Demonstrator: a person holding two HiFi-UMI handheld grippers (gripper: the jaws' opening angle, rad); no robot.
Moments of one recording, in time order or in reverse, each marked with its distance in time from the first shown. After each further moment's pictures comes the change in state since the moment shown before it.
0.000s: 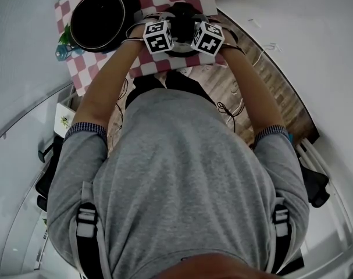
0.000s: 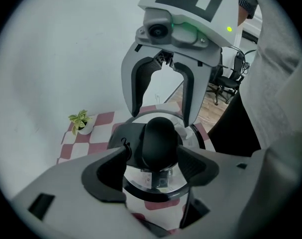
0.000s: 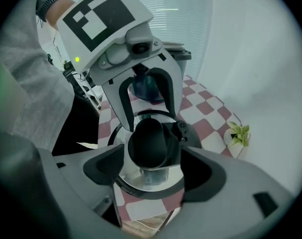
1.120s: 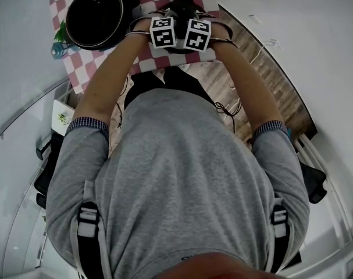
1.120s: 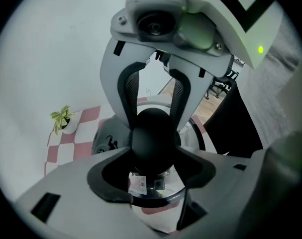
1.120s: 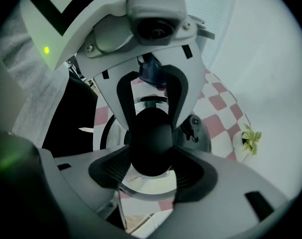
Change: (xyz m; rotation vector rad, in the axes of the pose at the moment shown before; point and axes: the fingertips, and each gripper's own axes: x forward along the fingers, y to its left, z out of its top) left arm 0.028 -0.015 -0.011 0.053 0.070 -0.111; right arm 0.036 0.004 -0.007 -0.108 0.183 0.019
